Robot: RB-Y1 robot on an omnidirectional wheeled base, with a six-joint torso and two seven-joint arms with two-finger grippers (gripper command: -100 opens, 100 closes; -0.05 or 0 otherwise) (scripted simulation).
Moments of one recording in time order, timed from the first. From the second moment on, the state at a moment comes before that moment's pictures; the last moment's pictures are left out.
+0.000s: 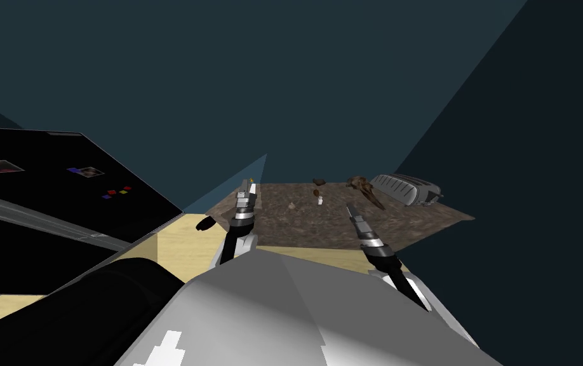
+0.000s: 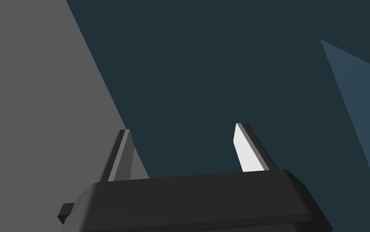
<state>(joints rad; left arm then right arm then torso) 0.48 0.02 0.03 -2.32 0.00 -0.49 -0.10 0.46 -0.36 0.03 -2.02 0.15 -0.52 0.11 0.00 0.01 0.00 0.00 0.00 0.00</state>
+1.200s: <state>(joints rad) 0.48 0.02 0.03 -2.32 0.00 -0.49 -0.10 0.36 -0.63 0.07 -1.72 0.33 -0.42 0.22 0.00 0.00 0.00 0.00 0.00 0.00</state>
